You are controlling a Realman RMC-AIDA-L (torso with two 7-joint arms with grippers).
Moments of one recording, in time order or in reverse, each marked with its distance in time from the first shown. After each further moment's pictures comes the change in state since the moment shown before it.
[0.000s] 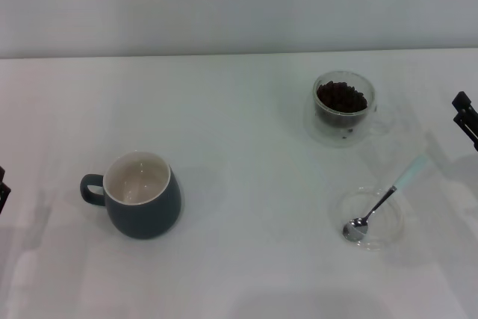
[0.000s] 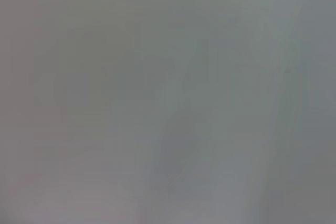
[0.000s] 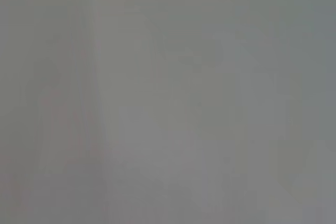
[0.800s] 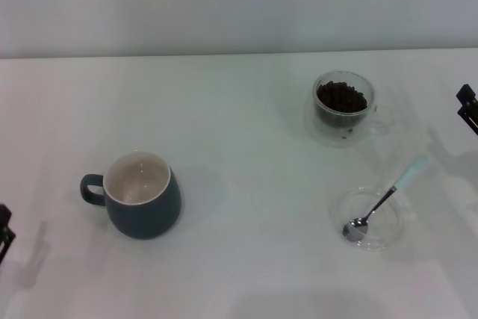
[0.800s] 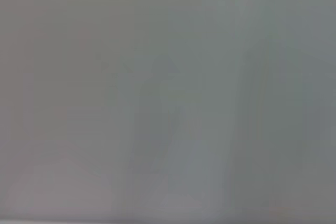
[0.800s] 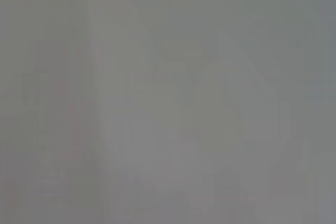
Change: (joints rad) left arm 0.087 0.002 0.002 -0.075 0.156 0.067 -0.019; right arm -0.001 -0.003 0.007 -0.020 0.002 0.002 -0.001
